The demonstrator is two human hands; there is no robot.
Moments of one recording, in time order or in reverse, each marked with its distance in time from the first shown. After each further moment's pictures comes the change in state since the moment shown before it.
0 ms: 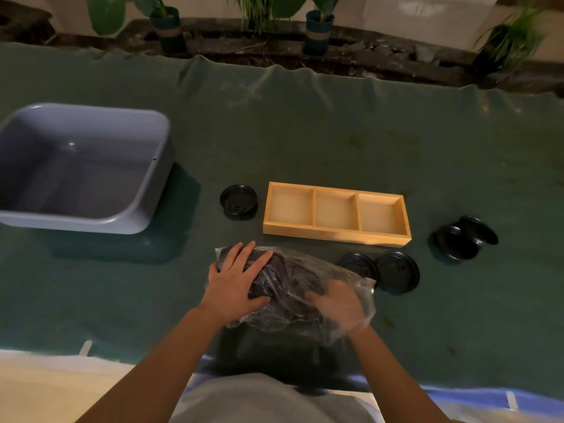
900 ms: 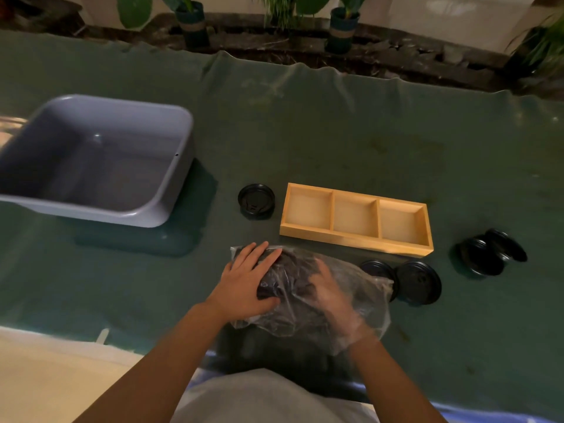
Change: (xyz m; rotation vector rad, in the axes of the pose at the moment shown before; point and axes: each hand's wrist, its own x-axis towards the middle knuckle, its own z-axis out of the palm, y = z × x) left_hand -0.003 -0.014 -0.010 -0.196 -0.045 0.038; right_hand 0.031 -0.021 0.035 0.748 -0.167 -0.057
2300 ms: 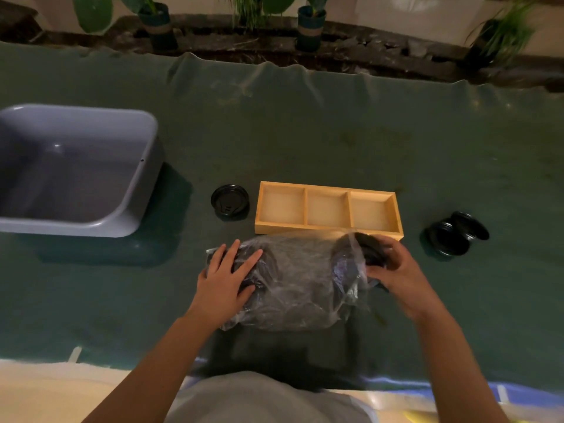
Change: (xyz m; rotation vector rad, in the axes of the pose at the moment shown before) left_hand 0.000 0.017 0.010 0.157 0.087 -0.093; right_hand -0.074 -0.045 -0.132 0.038 0.235 -0.280
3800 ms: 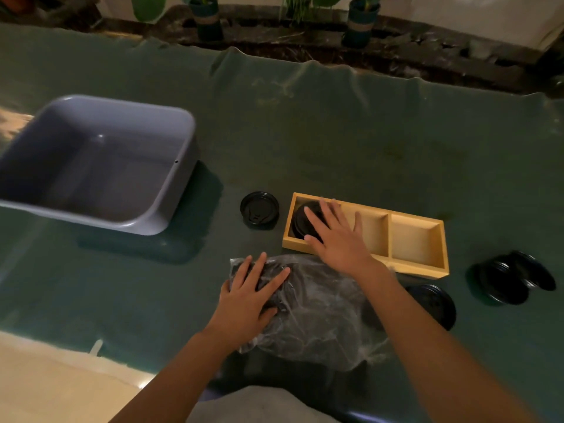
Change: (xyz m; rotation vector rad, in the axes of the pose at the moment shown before) left_hand 0.004 -0.002 -0.001 0.015 -0.063 0.017; right_hand 0.128 -0.020 0.130 -1.393 -0.286 -0.462
